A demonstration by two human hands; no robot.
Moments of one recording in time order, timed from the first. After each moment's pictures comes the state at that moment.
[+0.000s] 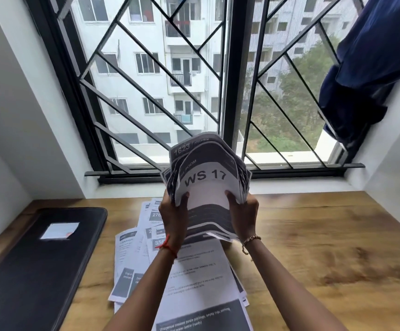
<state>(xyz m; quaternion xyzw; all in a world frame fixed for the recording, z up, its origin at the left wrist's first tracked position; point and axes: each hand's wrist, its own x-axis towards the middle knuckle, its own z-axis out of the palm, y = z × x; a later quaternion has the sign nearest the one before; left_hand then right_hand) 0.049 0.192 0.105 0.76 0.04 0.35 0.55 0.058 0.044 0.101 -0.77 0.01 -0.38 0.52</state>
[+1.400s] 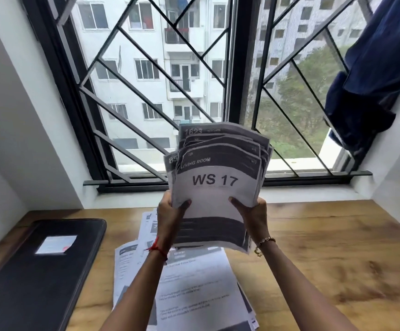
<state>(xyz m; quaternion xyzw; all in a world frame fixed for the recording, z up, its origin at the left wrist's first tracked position) 0.085 0.223 0.104 0.73 0.01 0.15 0.67 0.094 0.025 0.095 -0.75 0.02 -0.22 0.63</state>
